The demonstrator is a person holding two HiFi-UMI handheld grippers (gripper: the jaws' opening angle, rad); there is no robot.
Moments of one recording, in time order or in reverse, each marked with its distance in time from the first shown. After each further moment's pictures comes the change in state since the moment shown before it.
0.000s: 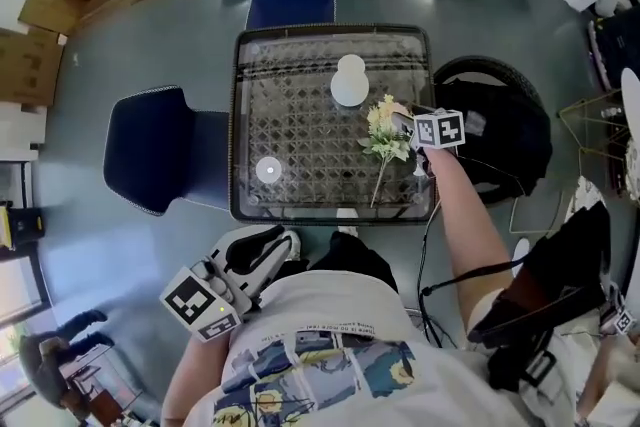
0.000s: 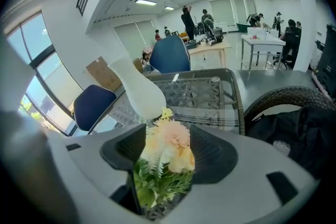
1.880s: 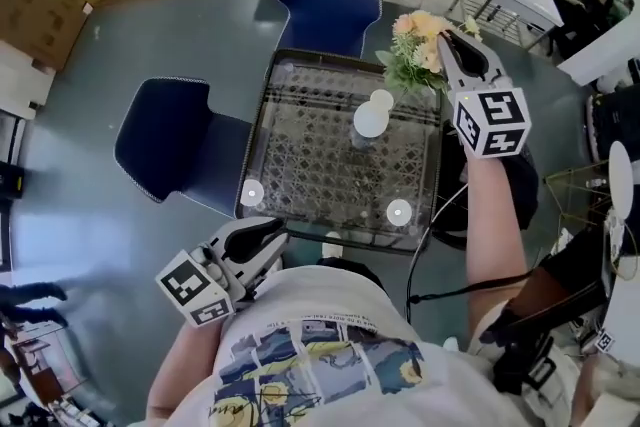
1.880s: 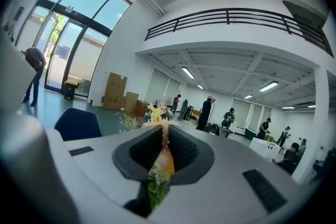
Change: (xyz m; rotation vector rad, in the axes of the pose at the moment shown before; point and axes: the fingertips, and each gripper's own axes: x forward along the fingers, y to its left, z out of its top) left arm -0.038 0.012 0.020 -0.005 -0.181 0.049; right arm -0.221 0.190 0.314 -0.712 -0.689 -0.152
